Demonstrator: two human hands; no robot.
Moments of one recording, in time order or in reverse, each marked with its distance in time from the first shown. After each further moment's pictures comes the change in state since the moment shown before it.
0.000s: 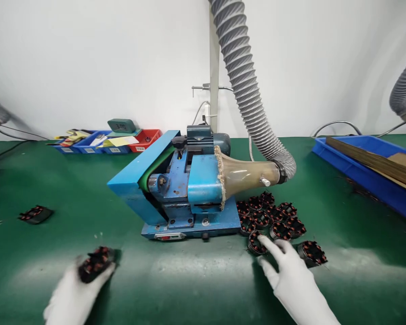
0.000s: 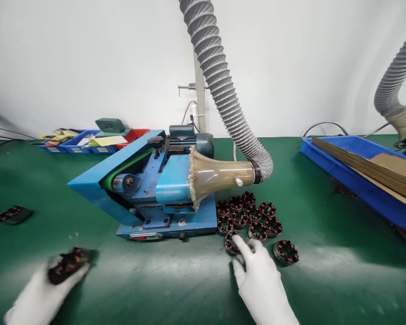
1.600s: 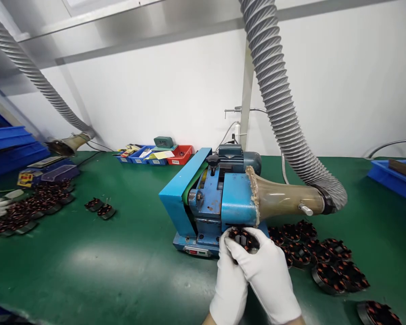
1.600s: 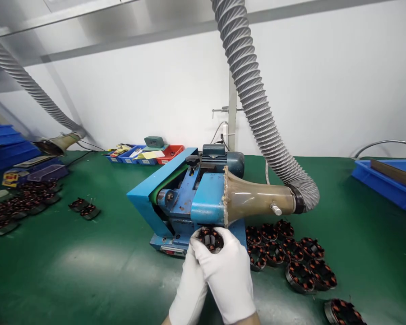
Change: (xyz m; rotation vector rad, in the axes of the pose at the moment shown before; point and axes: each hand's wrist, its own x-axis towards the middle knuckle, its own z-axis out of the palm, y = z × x) left_hand -0.131 0.152 0.095 -1.251 -0.571 0.221; right_hand 0.052 -0.140 -0.019 0.619 -0.040 -0.001
